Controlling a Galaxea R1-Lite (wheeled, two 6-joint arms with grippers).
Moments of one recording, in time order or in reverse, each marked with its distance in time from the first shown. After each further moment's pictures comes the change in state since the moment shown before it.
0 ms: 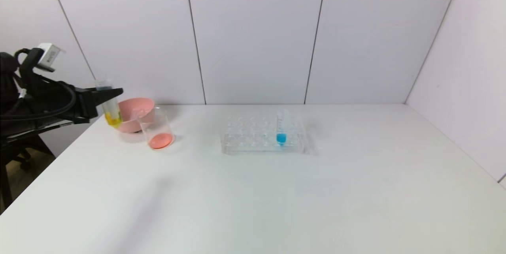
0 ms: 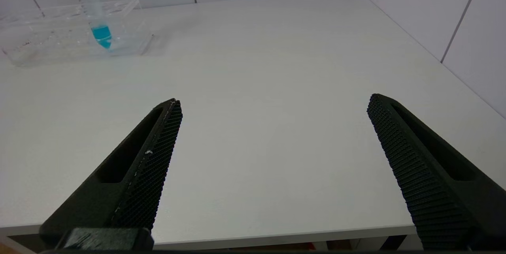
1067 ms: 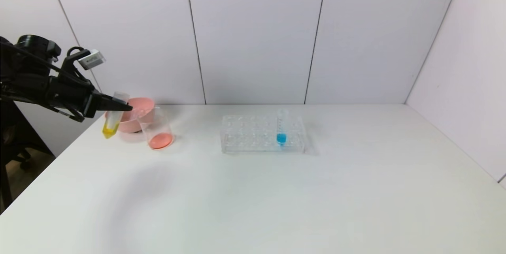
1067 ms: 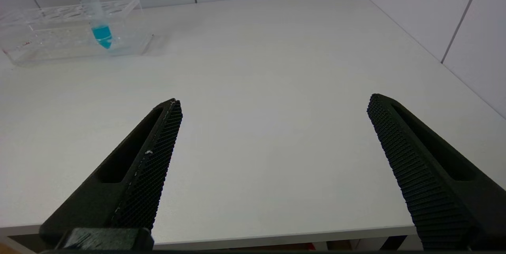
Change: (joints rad) left arm -0.008 0.391 -0.929 1.312 -0.083 0.684; right arm 0.000 0.000 0.000 0.000 0.000 0.000
